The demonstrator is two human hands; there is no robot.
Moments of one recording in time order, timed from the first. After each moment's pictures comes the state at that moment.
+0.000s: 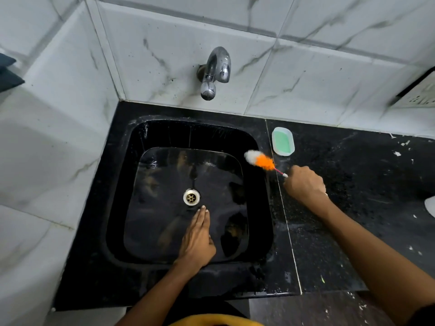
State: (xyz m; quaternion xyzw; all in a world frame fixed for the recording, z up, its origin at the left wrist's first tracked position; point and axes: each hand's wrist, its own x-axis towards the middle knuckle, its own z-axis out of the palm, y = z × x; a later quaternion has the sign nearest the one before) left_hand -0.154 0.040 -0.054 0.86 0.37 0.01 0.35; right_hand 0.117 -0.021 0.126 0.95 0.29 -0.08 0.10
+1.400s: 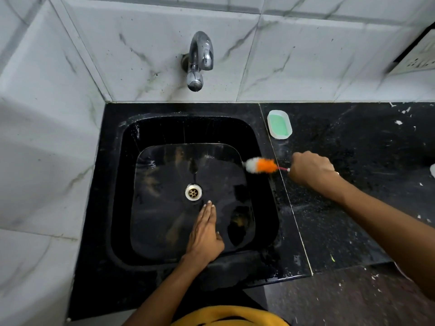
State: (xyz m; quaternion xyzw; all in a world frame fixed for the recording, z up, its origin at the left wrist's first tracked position) left_hand -0.153 0.042 -0.054 0.88 0.33 -0.02 0.36; right_hand 0.114 -0.024 0.143 0.92 0.31 -0.13 0.19
